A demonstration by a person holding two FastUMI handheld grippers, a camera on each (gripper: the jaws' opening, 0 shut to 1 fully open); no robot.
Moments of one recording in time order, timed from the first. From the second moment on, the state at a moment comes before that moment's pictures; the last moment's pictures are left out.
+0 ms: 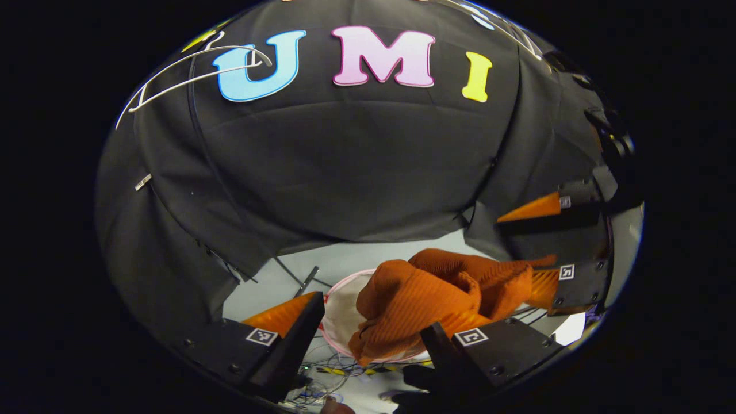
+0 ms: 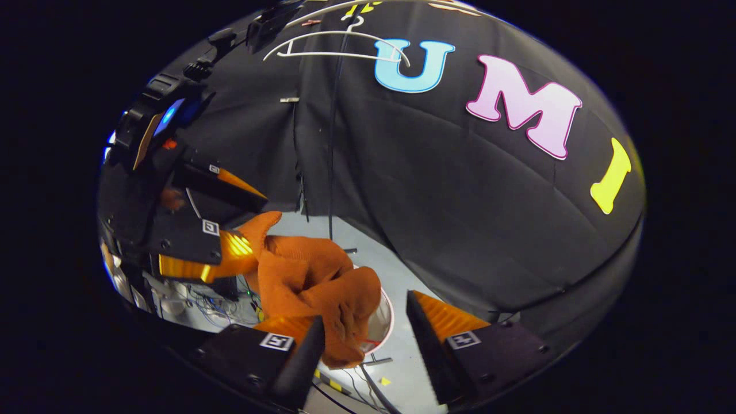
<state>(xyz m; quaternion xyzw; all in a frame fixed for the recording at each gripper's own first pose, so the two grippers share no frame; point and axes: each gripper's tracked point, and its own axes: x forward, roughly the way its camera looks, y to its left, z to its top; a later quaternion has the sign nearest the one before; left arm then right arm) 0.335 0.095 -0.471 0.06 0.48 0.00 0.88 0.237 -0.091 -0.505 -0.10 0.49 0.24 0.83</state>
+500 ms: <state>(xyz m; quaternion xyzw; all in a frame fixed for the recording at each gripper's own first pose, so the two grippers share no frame) 0.342 0.101 -0.436 0.02 0.43 0.00 0.90 0.251 -0.087 -0.480 -0.05 0.47 0.21 0.86</state>
